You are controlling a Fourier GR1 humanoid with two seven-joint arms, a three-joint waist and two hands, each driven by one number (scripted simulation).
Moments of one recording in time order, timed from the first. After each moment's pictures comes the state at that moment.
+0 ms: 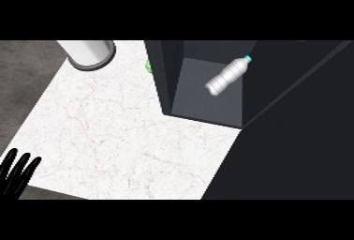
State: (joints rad) left arm 0.37 0.91 -0.36 -1.69 0.90 -0.30 -0.83; right arm 0.18 -0.61 0.70 -2.45 -0.06 0.20 0.05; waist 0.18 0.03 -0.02
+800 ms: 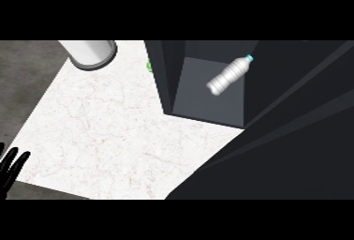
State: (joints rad) left arm 0.36 0.94 -0.30 -1.67 0.94 -0.33 -0.81; right arm -0.11 -0.30 0.64 -2.16 -0.43 0.22 0.30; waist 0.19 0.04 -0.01
